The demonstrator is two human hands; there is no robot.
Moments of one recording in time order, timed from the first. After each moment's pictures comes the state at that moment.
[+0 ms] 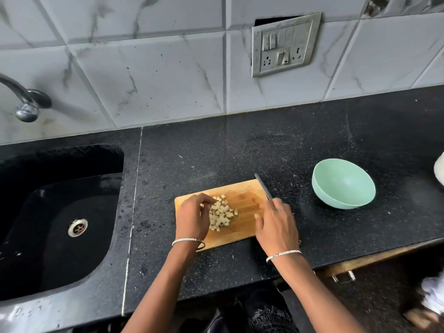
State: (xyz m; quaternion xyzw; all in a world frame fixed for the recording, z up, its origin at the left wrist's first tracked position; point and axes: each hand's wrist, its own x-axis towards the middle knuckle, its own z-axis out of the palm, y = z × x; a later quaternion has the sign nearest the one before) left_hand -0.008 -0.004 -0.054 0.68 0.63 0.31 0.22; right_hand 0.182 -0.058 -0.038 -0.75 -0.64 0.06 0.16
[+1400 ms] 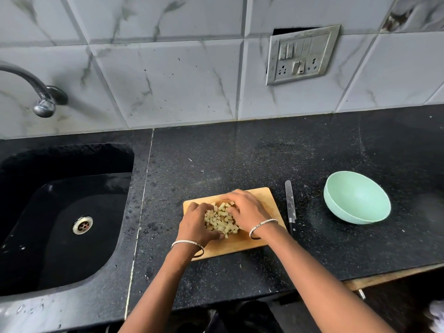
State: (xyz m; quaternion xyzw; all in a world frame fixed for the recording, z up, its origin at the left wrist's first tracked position) left_hand -0.029 0.000 -0.058 0.67 0.66 0.15 0.29; right_hand 0.138 0.024 -0.047 -0.60 -0.76 0.22 0.16
